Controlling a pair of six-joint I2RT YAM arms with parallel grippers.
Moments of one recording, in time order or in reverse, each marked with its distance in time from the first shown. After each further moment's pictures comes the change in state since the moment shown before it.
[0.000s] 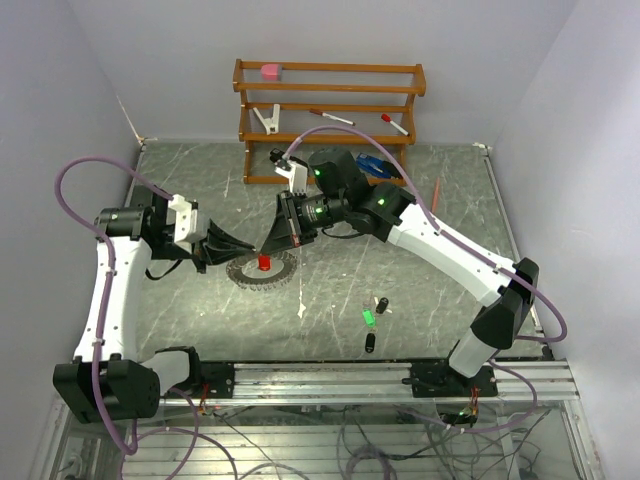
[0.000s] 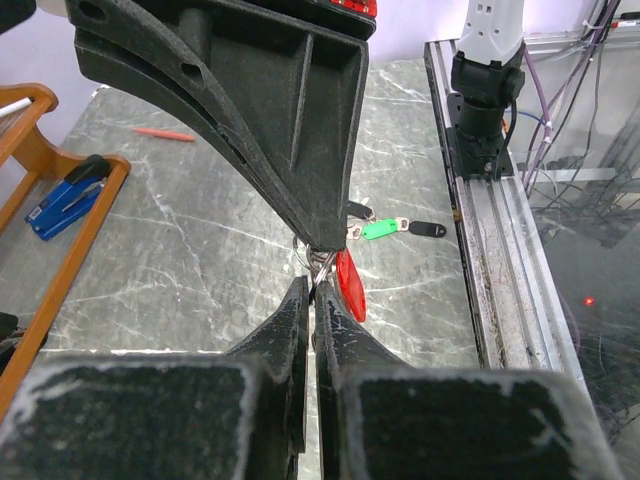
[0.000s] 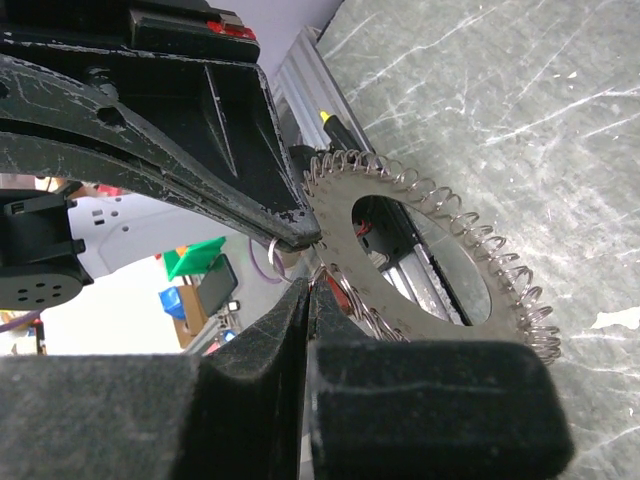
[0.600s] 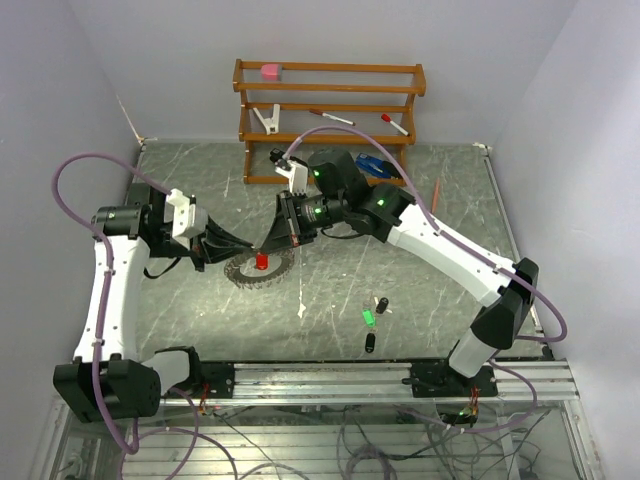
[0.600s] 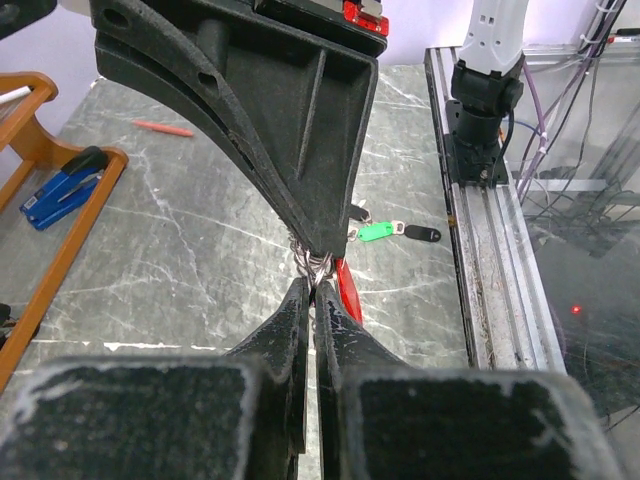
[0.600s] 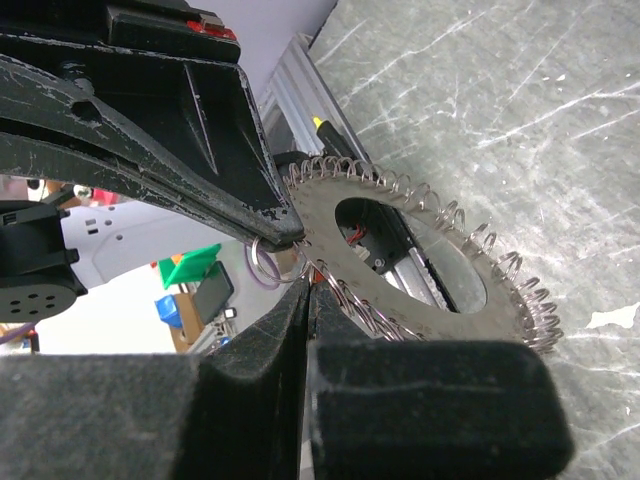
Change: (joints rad) left arm 0.015 0.010 0.020 -0.005 0.000 -0.055; right arm 0.005 0.002 0.000 0.001 0.034 0.011
